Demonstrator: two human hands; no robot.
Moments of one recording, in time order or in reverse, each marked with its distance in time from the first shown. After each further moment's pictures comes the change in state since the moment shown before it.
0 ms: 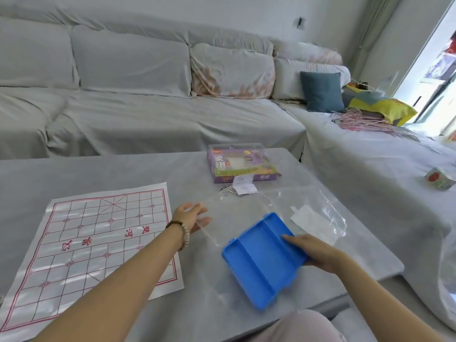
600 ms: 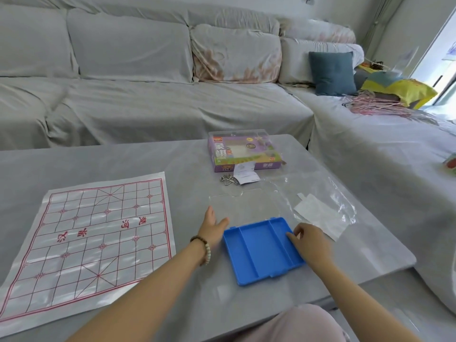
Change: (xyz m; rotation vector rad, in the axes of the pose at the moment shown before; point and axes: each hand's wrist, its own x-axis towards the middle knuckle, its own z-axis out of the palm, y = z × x) left_hand -0.001 -0.070 0.038 0.418 -0.146 0.096; right_hand 0.043 0.034 0.013 -0.648 0.651 -0.216
